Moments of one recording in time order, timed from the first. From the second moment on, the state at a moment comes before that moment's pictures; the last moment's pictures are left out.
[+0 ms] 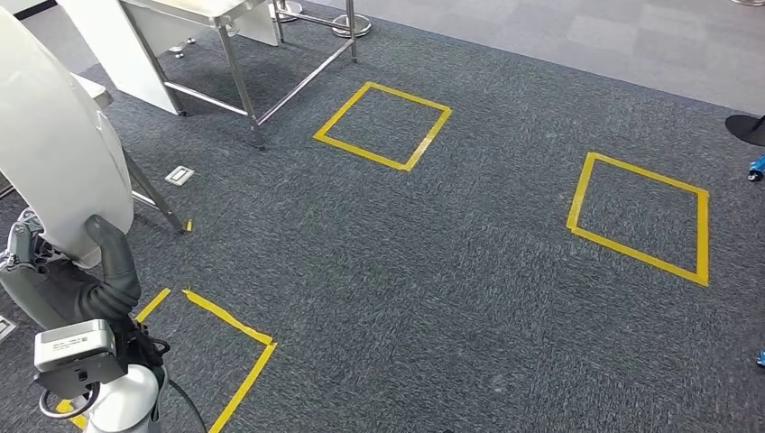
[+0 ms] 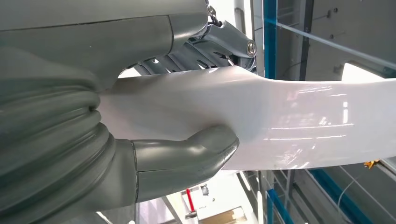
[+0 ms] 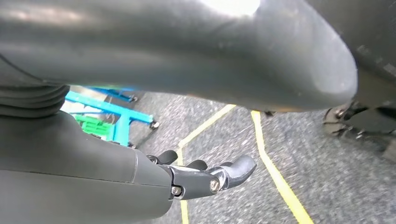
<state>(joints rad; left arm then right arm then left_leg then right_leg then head) -0.14 -0.07 -0.24 -1.56 -0.43 0.54 -0.70 -0.07 -0.12 0.93 -0.12 -0.46 -0.12 0.21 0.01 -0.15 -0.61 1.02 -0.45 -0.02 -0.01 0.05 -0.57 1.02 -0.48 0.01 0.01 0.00</state>
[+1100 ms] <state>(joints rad) -0.16 -0.06 -0.24 -1.50 -0.35 0.48 -0.70 -0.07 -0.12 0.95 -0.12 -0.47 -0.12 0.20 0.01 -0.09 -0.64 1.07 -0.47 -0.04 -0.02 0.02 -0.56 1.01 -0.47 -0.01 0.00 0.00</state>
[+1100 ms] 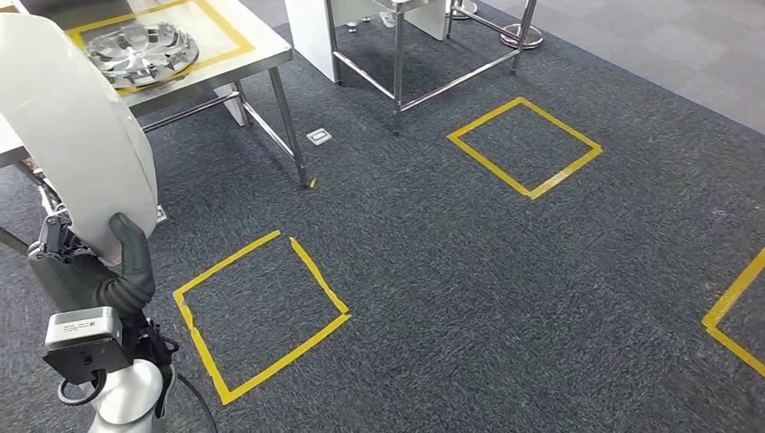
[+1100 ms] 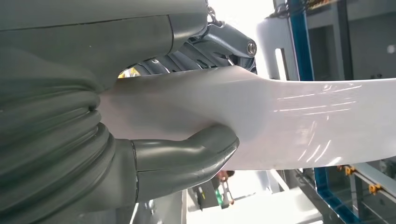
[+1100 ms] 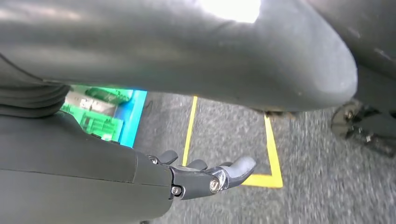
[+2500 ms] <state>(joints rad) -0.21 -0.08 -0.20 -1.45 -0.33 0.45 -0.68 -0.08 -0.13 0.99 -0.12 -0.52 -0.14 0.21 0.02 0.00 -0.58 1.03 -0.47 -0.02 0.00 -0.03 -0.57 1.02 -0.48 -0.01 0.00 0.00</state>
